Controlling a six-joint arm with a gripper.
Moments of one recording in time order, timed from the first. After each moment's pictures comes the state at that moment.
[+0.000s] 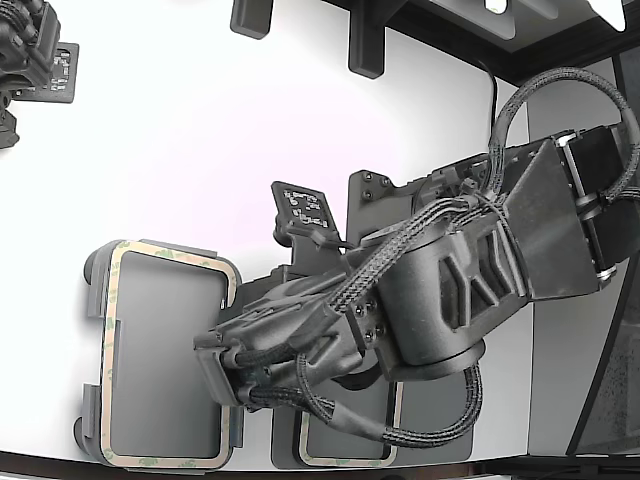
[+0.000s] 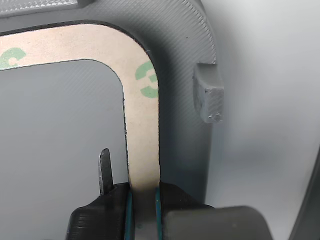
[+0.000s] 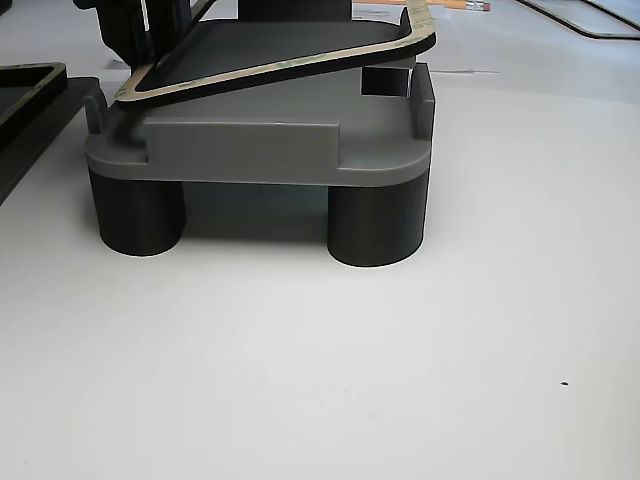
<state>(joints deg) 26.1 77.0 74.4 94.3 1.1 119.4</state>
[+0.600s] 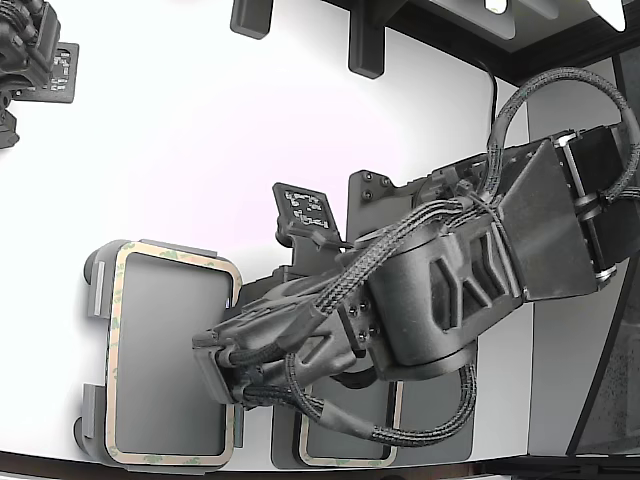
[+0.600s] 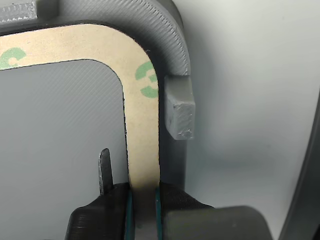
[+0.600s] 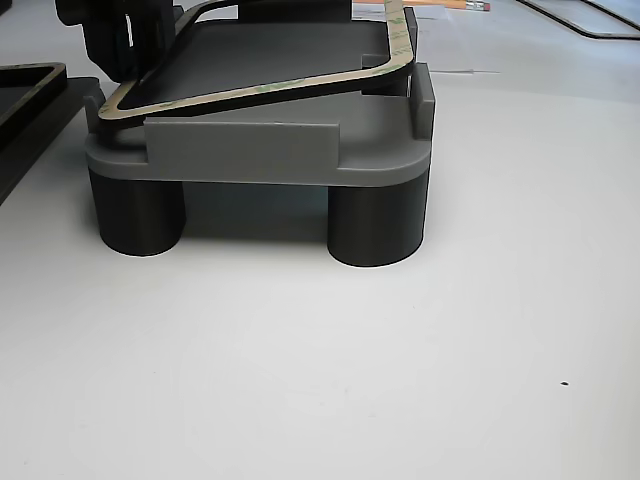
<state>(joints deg) 26.1 77.0 76.4 94.2 0.4 119.4</state>
